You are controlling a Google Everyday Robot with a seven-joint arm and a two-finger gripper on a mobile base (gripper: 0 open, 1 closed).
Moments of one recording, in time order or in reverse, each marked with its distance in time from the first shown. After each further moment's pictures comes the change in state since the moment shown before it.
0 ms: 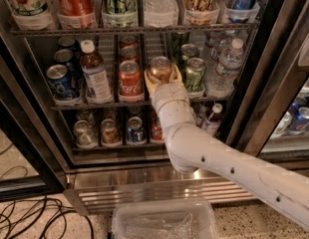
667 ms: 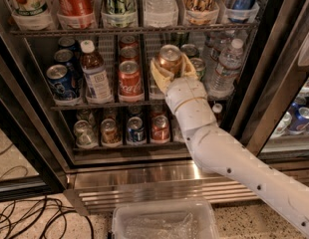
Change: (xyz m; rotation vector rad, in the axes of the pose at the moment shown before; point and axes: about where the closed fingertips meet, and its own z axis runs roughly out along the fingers) arm -0.053 -0.024 -0.024 -0.095 -0.168 0.093
